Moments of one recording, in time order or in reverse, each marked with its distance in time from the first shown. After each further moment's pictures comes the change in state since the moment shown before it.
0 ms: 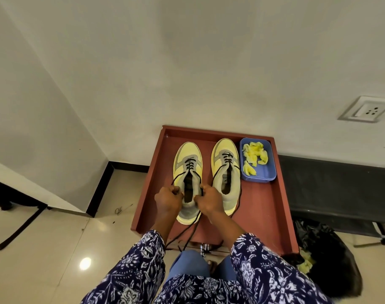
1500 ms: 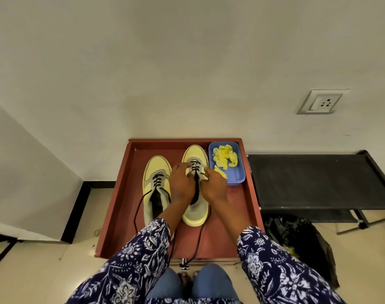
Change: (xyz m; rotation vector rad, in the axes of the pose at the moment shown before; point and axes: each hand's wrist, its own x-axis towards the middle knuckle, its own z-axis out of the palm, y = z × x) left_hand -0.016 0.110 0.085 0.077 -0.024 0.430; right_hand 0.039 0.031 -0.097 0.073 0.277 -0.117
